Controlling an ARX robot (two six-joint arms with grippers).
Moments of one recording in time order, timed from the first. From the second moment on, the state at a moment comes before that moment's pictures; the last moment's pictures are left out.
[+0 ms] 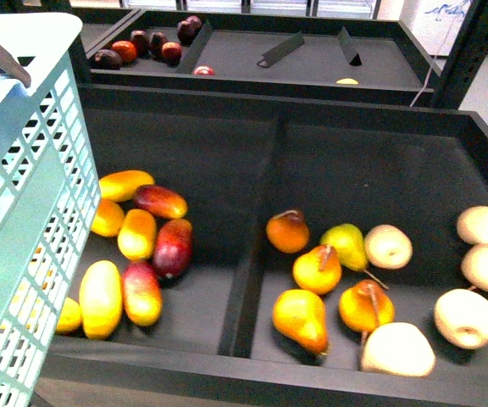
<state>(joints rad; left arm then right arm) 0.06 0.92 0.70 -0.16 0.03 -1.57 0.00 0.00 0.02 0.00 0.00 0.00</state>
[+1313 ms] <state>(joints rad) 0.06 0.92 0.70 -0.16 0.03 -1.57 0.00 0.00 0.02 0.00 0.00 0.00</state>
